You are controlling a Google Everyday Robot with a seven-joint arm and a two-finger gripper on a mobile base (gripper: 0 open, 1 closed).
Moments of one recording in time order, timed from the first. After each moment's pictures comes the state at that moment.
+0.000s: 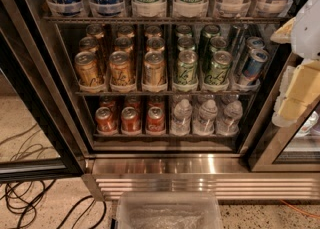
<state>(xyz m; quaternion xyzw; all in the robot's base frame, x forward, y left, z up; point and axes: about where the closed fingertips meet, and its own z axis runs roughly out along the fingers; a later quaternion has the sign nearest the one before) 0.438 -0.217 0.976 -0.60 0.78 -0.03 0.16</state>
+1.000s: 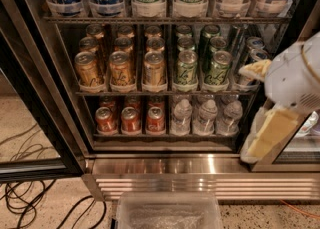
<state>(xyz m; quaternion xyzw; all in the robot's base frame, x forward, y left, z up) 0.415 -0.168 0.919 -0.63 0.74 0.06 0.24</state>
